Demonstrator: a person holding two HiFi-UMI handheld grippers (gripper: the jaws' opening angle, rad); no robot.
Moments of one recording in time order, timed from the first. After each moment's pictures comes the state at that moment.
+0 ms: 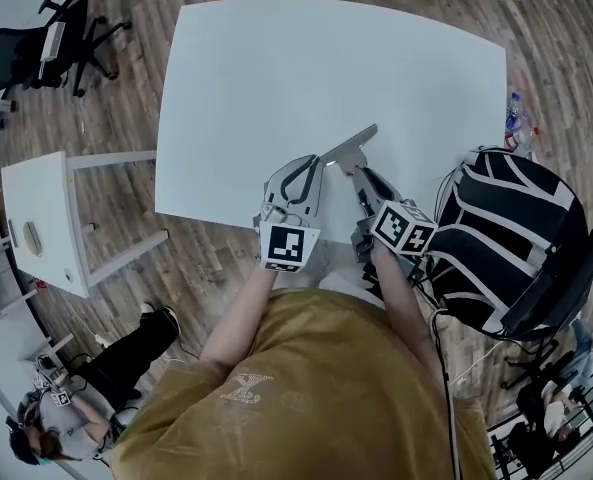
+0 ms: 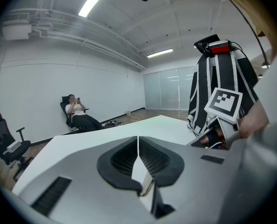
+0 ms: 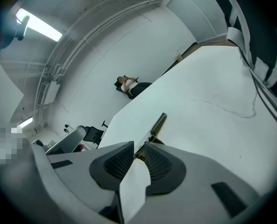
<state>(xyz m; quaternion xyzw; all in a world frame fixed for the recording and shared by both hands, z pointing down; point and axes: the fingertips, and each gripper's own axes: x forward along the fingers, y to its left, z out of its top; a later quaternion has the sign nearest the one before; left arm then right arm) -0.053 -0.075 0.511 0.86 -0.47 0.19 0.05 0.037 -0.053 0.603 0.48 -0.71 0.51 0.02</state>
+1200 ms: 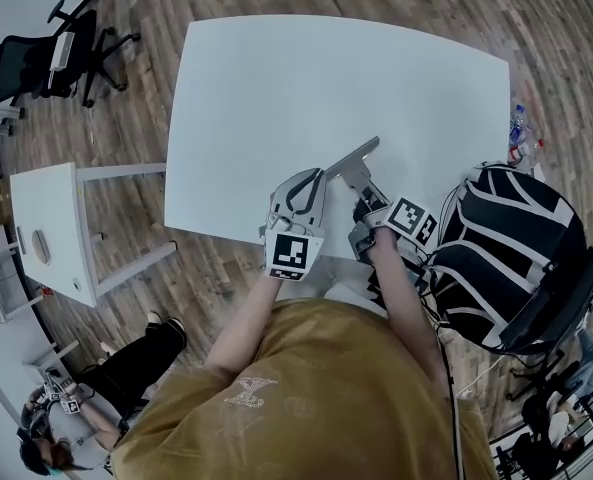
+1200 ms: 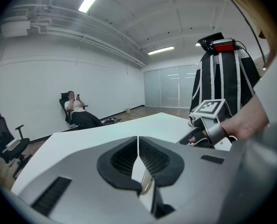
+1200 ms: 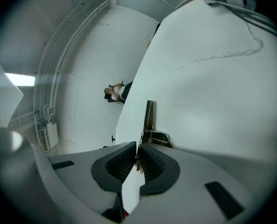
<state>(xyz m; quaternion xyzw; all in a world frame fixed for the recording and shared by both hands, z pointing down) -0.057 -0.084 0.523 0.86 -0.46 0.21 0.07 0.023 -0.080 0.623 0.43 -0.61 0.66 -0.12</state>
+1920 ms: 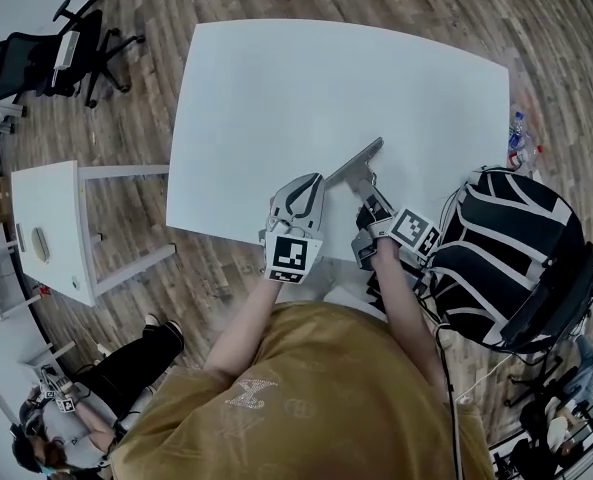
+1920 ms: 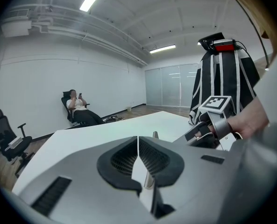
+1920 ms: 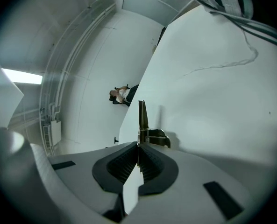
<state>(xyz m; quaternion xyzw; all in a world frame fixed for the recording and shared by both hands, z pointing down) -0.066 -0.076 0.525 0.85 -0.47 0.21 0.07 0.029 -0.072 0.609 0.43 -0.63 0.63 -0.14</state>
